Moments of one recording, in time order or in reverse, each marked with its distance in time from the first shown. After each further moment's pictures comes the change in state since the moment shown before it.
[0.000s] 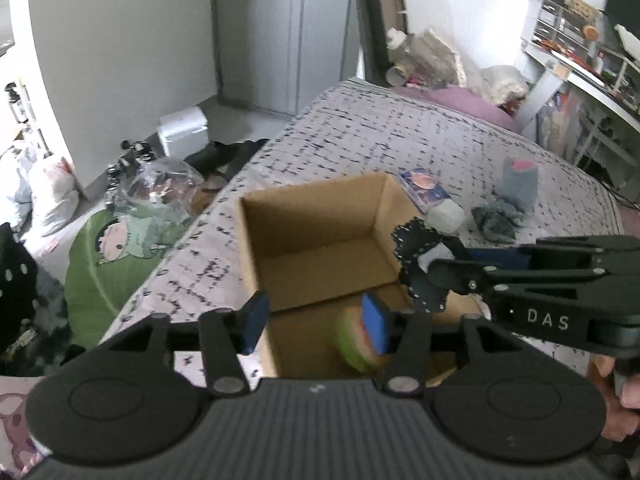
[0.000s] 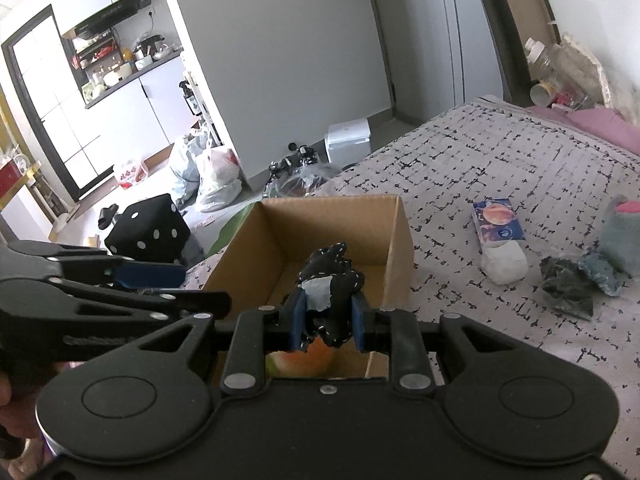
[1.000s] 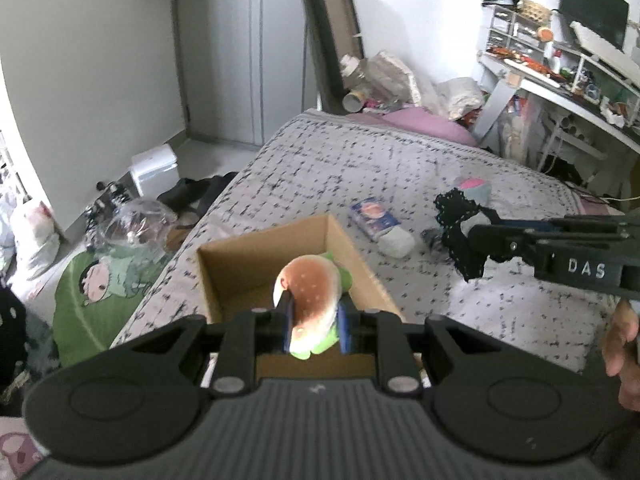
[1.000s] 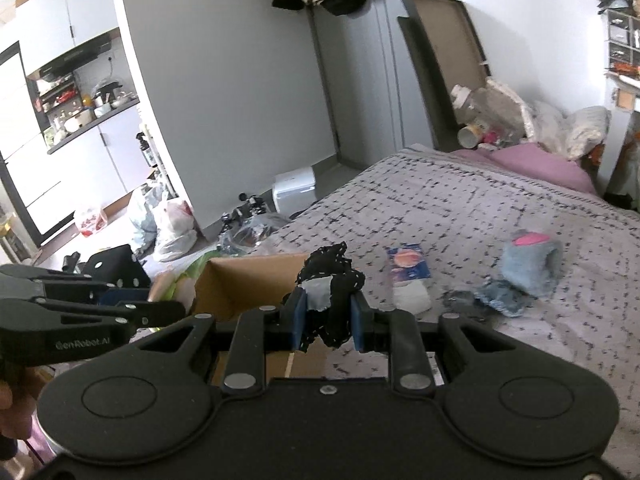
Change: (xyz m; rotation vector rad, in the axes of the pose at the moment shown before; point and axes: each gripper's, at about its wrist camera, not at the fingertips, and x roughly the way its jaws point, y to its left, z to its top) left arm -0.031 -0.034 0.013 0.091 -0.069 -0.066; right arm -0.071 -0.027 0.010 0.055 -0.138 -0.138
